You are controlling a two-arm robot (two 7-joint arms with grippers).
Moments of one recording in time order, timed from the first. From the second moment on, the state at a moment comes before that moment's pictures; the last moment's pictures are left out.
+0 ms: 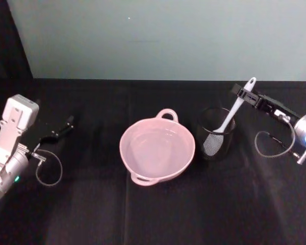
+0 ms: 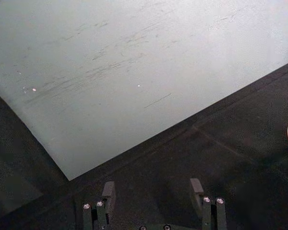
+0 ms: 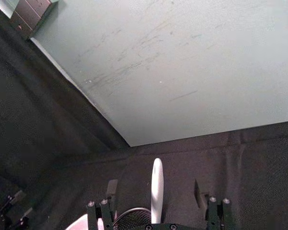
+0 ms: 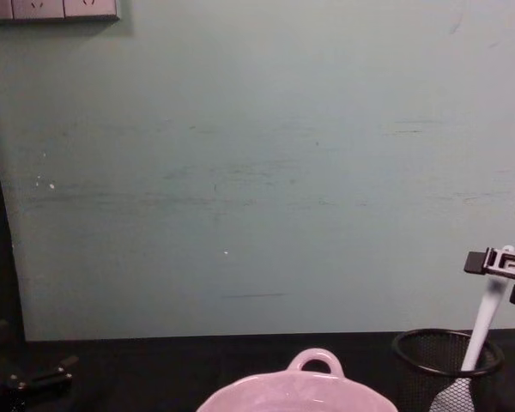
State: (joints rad) left arm -0.20 0.60 0.45 -1.41 -0.25 -0.12 0.03; right arm 0.34 0.51 -0.27 -1.35 1.01 0.29 0.33
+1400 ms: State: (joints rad) left arm -0.20 0.60 0.45 -1.41 -0.25 -0.12 0.03; right arm 0.33 0.51 -0.26 -1.35 1.01 0.29 0.33
